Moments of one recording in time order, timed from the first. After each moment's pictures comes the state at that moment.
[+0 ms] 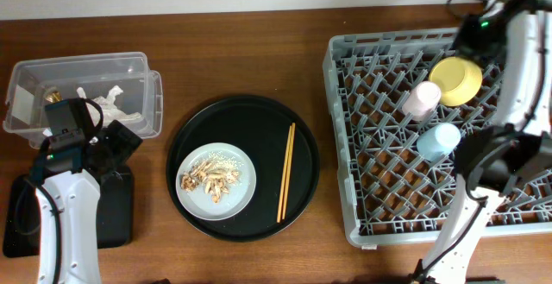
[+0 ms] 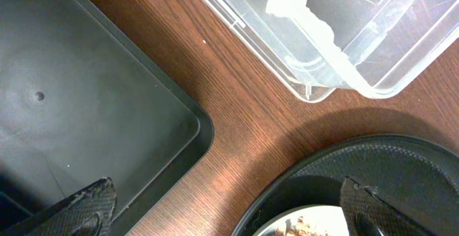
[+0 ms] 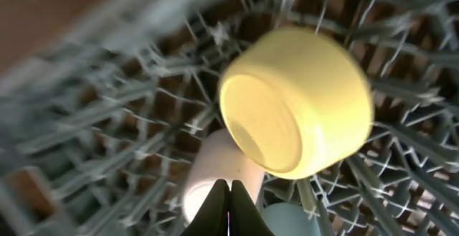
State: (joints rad) left arm 0.32 1.35 1.05 -0.84 -0.07 -0.55; right arm -0.30 2.37 2.59 -1.54 -0.10 0.20
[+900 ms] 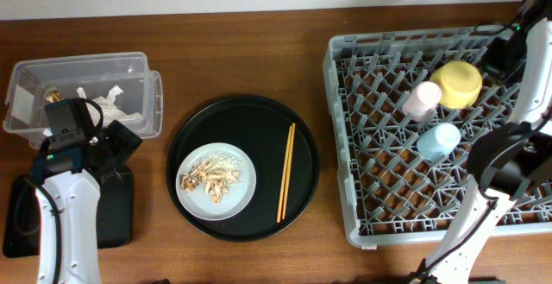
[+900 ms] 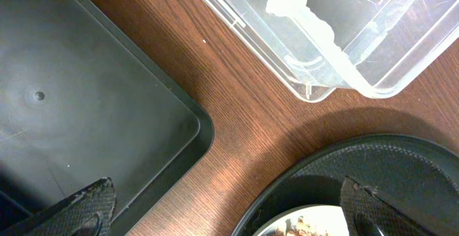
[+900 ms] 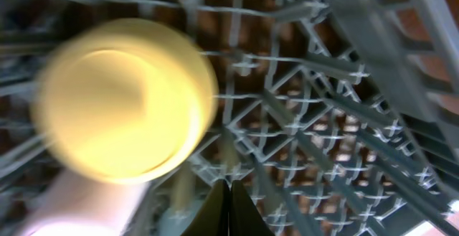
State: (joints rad) left arm 0.32 1.35 1.05 -0.84 -0.07 -0.55; right arm -0.40 2.38 2.58 -1.62 0.12 0.26
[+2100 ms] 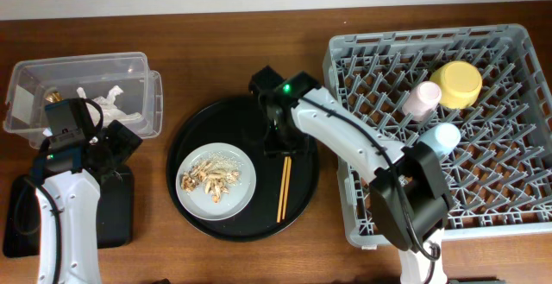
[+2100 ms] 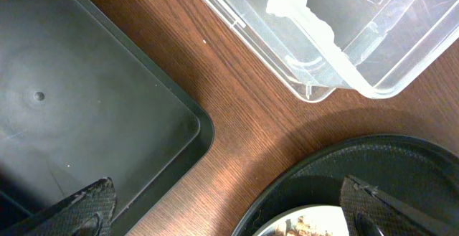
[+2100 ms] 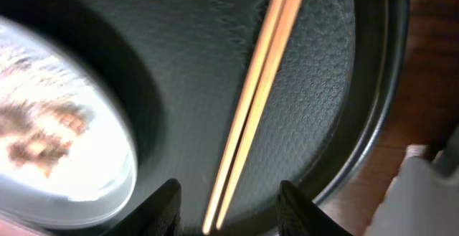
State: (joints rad) left arm 0.32 1.35 1.05 -0.84 -0.07 -0.55; right arm 0.65 2.08 1.71 -1.20 -0.11 0.62
